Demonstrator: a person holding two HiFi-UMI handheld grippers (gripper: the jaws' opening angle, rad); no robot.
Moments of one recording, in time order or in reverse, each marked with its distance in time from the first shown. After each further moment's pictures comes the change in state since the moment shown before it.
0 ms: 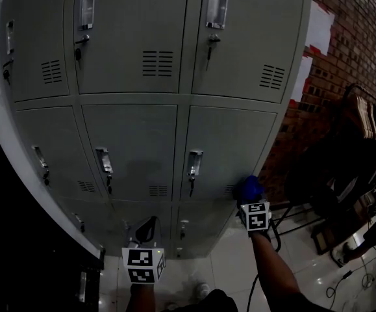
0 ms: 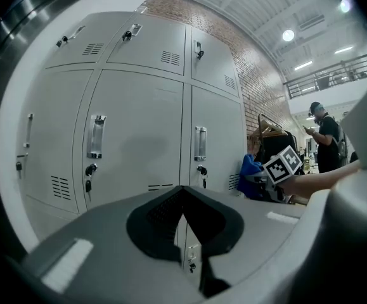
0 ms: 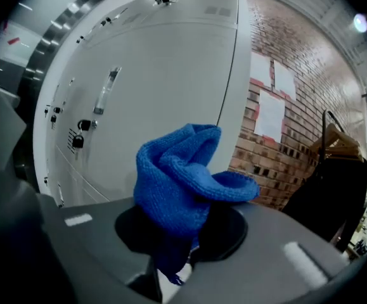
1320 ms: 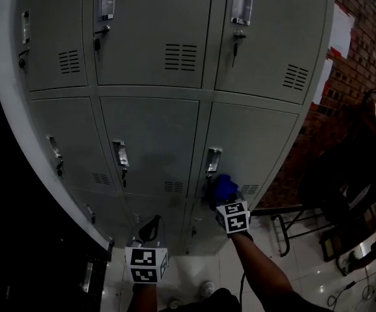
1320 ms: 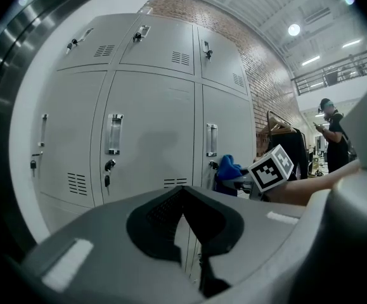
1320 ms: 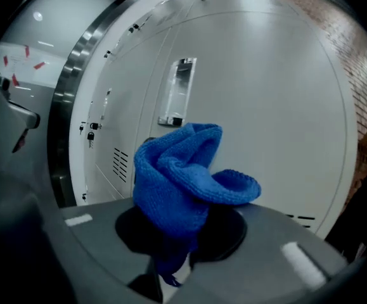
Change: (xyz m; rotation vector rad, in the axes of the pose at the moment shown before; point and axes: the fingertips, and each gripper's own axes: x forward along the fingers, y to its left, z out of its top) left arm -0.014 0.026 -0.011 -0.011 0.016 0.076; right arm 0.027 0.159 0.046 -0.001 -0.086 0.314
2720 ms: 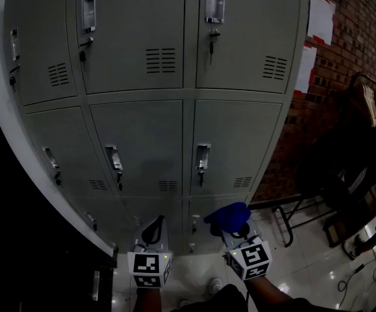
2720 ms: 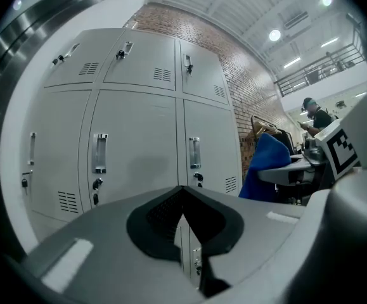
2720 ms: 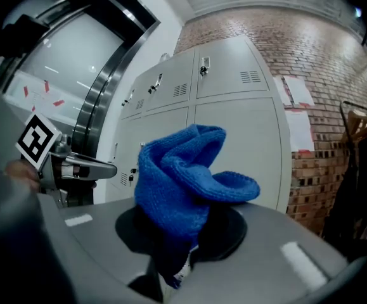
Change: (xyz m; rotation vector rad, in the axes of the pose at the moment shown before) left arm -0.019 -0.031 0.024 0.084 -0.090 -0.084; right arm -0.178 0.057 0.037 0.098 -0.250 0.019
